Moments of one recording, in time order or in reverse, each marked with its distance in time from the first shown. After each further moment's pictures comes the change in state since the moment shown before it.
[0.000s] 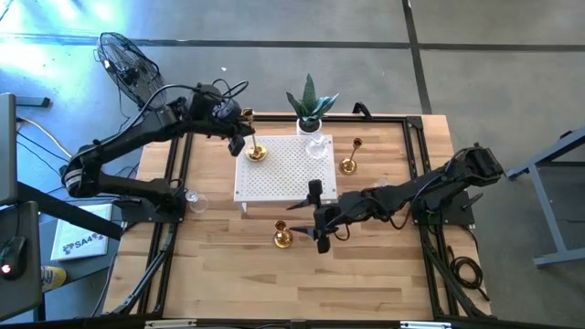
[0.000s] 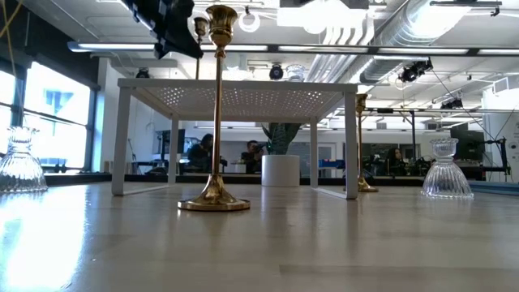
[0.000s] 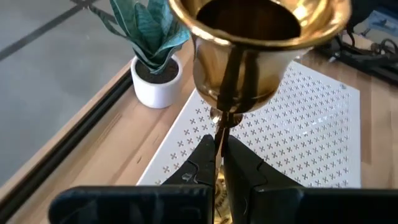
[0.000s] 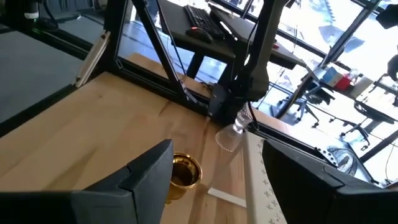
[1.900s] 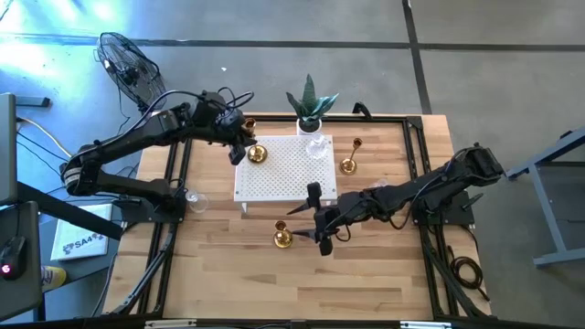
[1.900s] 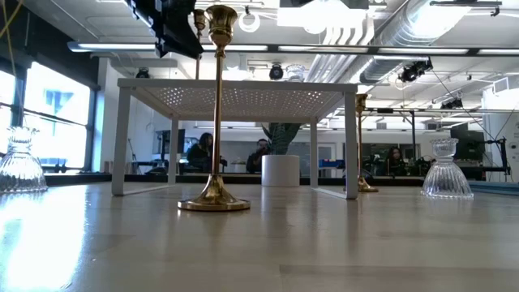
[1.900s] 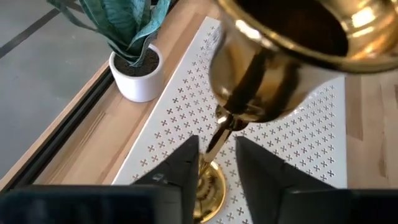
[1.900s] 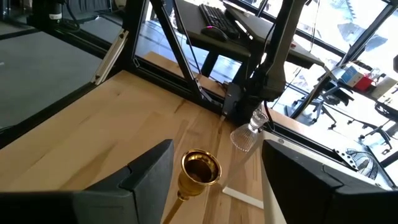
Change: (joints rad) left arm -0.074 -0.005 -0.005 -0.020 -0.019 0.018; right arm 0.000 0.000 0.000 -0.027 -0.058 0.012
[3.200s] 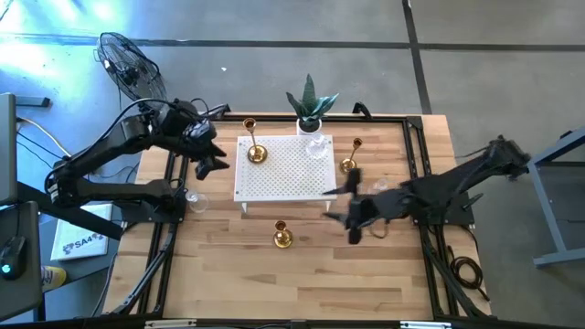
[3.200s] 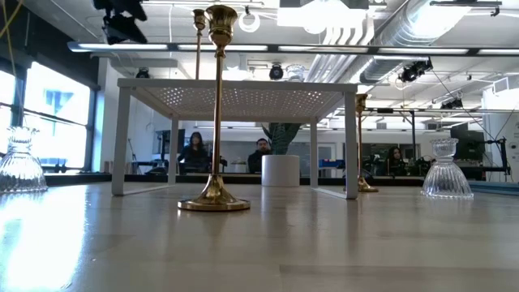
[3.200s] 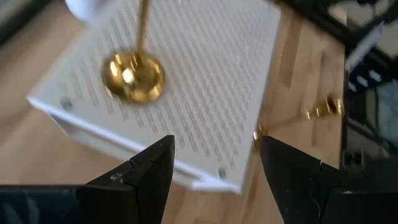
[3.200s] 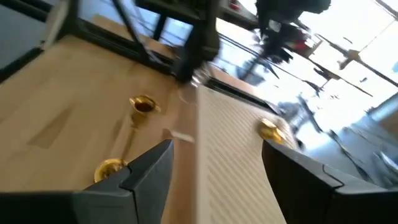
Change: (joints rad) left arm 0.000 -0.226 0.002 -0.385 0.184 -0.123; right arm 0.126 -0.344 0.000 -0.481 0.375 0.075
